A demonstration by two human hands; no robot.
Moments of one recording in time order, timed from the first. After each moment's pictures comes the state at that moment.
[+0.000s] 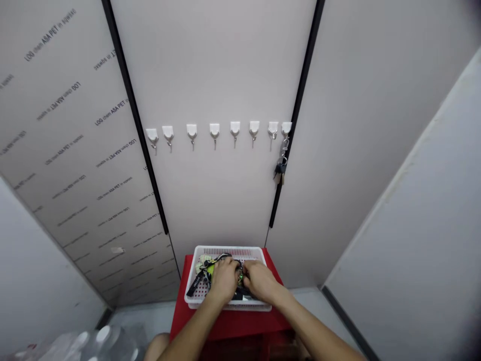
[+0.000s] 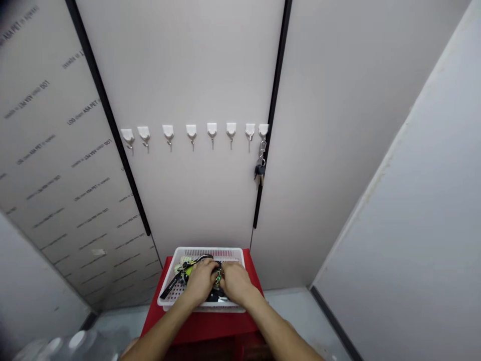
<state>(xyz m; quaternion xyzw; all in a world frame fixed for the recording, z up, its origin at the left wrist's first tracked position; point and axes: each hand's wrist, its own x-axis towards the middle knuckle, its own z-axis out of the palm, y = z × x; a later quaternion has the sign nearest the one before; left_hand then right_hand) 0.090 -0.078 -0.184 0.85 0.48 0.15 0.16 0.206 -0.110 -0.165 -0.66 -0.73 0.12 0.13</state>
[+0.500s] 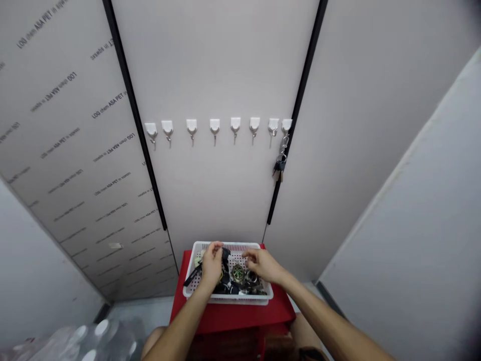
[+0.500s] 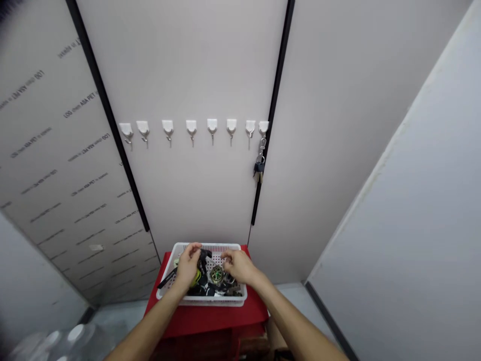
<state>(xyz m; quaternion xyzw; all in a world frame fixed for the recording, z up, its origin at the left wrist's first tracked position) 0.080 -0.060 -0.183 0.57 0.49 0.50 0.43 0.229 -0.099 -0.156 -0.61 -0.69 0.30 0.27</state>
